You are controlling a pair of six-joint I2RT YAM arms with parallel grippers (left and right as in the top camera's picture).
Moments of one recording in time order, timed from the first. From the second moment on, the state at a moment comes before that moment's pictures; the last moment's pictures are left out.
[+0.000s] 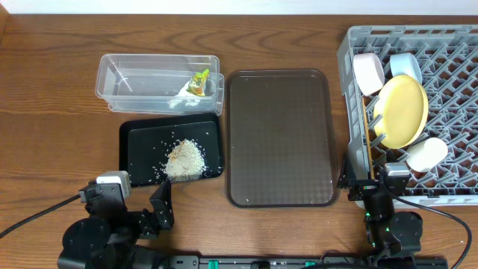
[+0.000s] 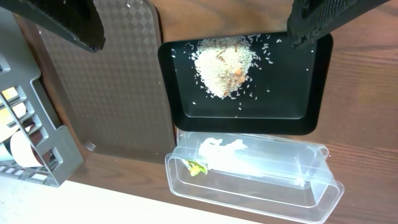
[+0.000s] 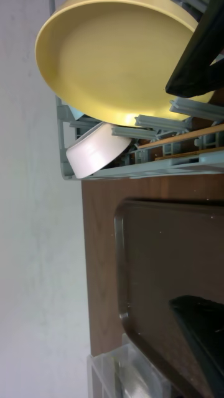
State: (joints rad) left arm -0.22 0.32 0.89 -1.08 -0.02 -0.32; right arm 0.10 0.01 0.01 -0.07 0.01 0.12
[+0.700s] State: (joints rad) left arm -0.12 0.13 0.46 -0.74 -0.10 -0.28; right arm 0.10 0.01 0.01 -0.07 0.01 0.12
